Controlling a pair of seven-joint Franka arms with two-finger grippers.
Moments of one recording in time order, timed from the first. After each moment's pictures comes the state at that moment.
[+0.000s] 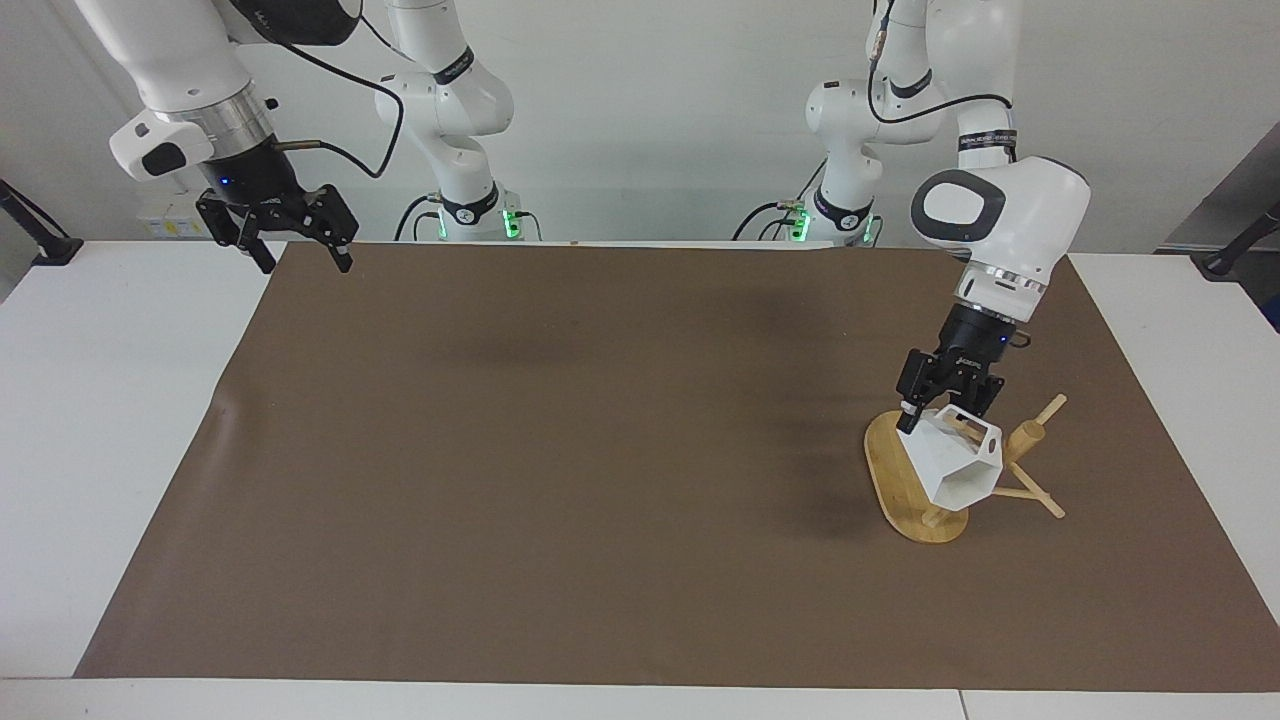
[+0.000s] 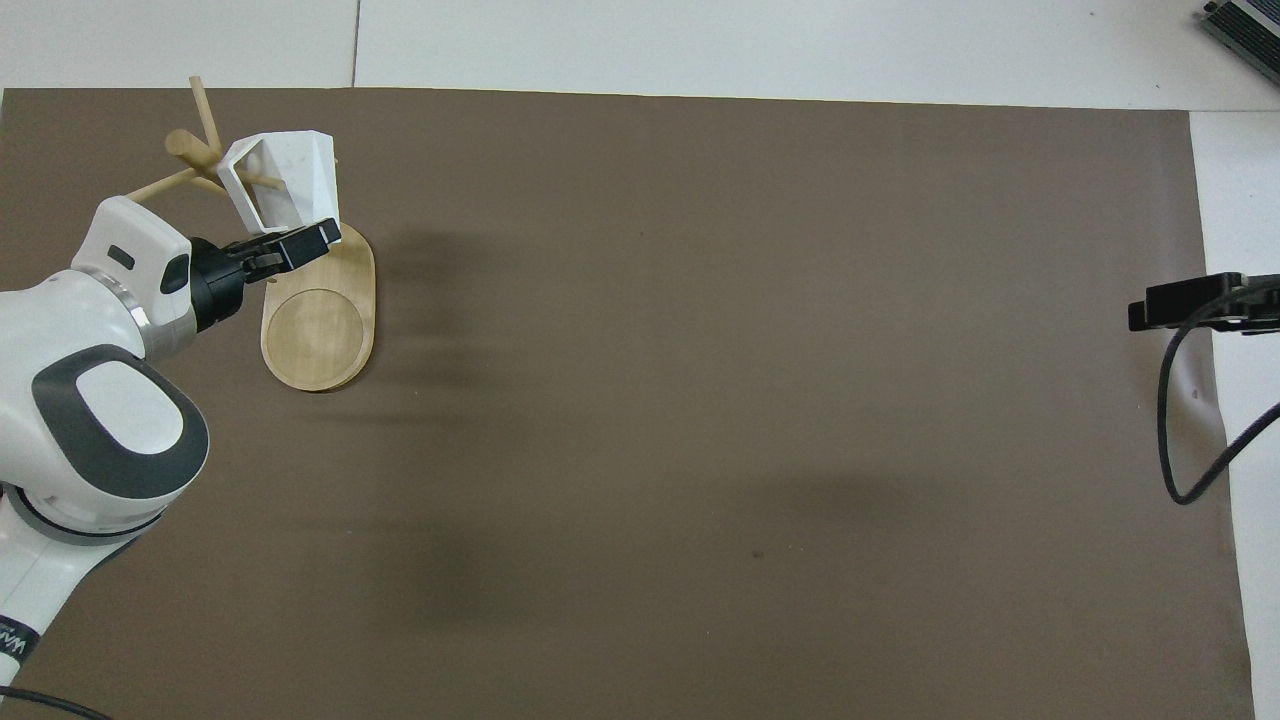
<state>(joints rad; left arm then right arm) -0.17 0.03 0.00 -2.15 -0.84 2.77 0.42 -0.06 -0.05 -0.03 -1.62 0.06 1.64 -0.04</state>
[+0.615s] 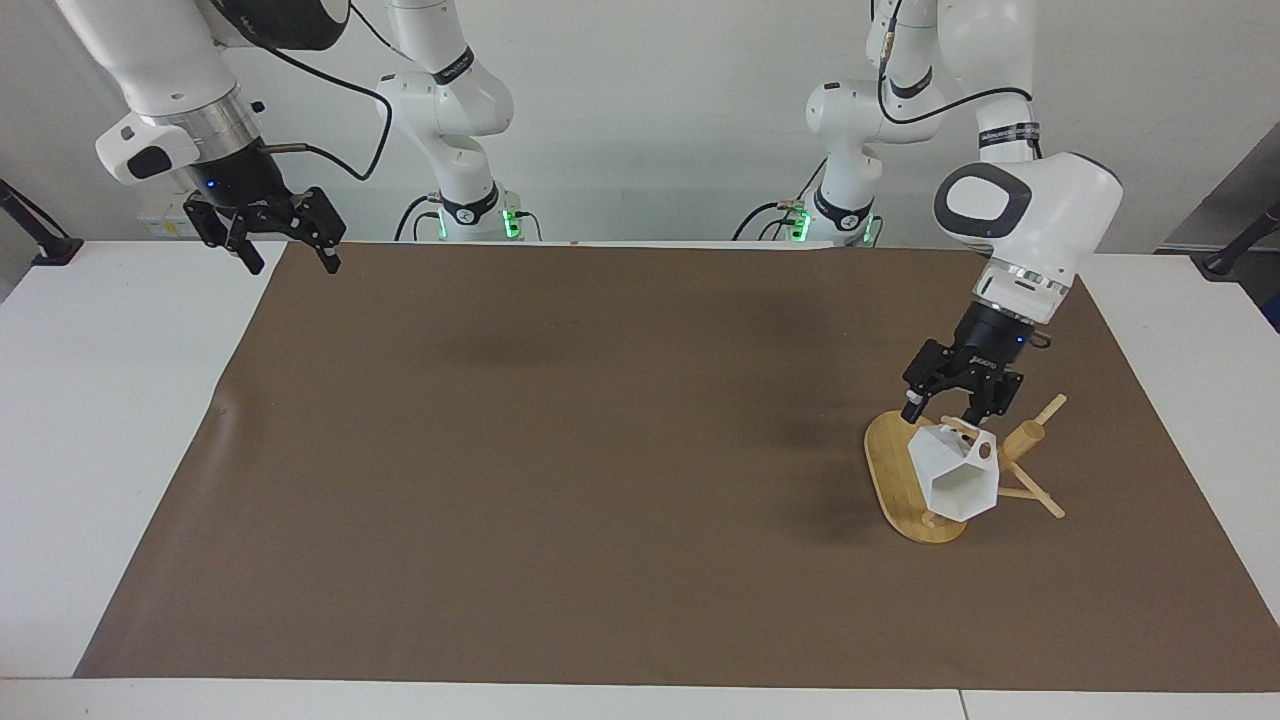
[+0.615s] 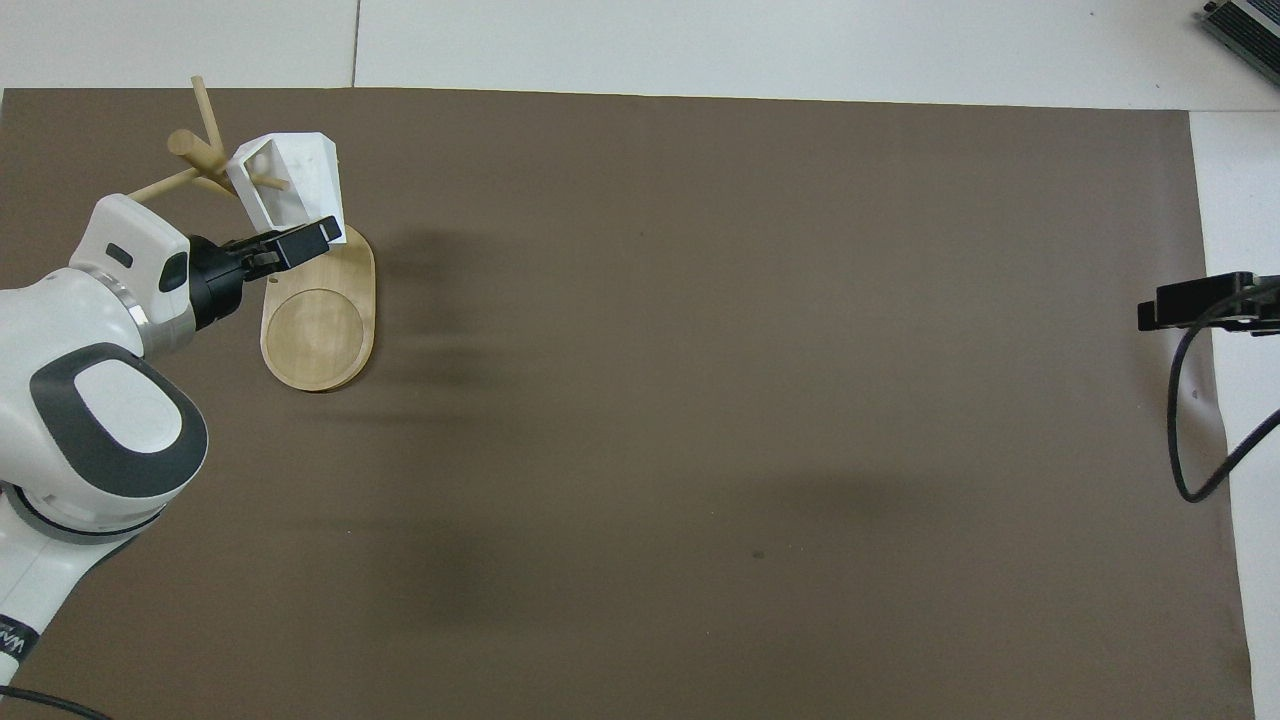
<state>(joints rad) -0.10 0.04 0.00 -2.06 -0.72 2.57 0.42 -0.08 -0.05 -0.03 -1.63 0.06 1.64 -0.06</state>
